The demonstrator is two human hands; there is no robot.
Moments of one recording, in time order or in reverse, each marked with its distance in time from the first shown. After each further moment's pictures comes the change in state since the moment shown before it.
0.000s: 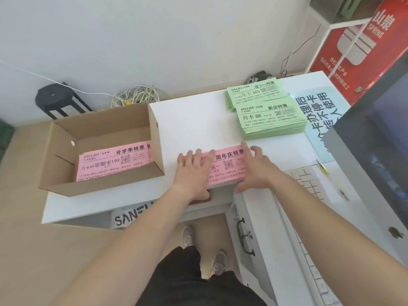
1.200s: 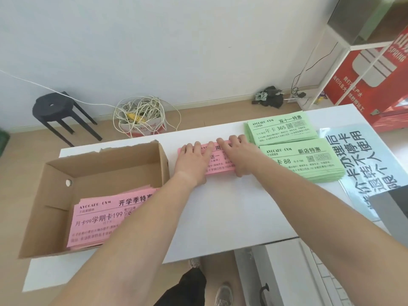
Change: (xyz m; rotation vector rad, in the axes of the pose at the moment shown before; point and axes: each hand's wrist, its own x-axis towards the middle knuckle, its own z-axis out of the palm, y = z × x) left_hand 0.166 -0.108 -0.037 0.074 0.053 -0.055; right_hand 0.198 -0.084 -0.076 -0.620 0.151 -0.239
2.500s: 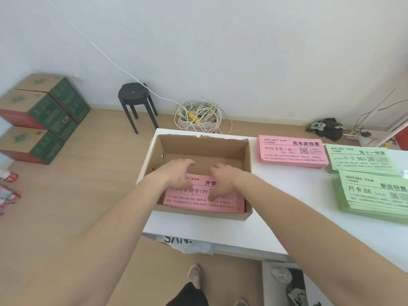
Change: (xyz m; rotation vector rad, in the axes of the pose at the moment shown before) left_hand -0.194 -0.229 0.018 -0.569 -0.266 -0.267; right_hand -0.002 -0.263 -0.082 0.206 -0.283 -0.336
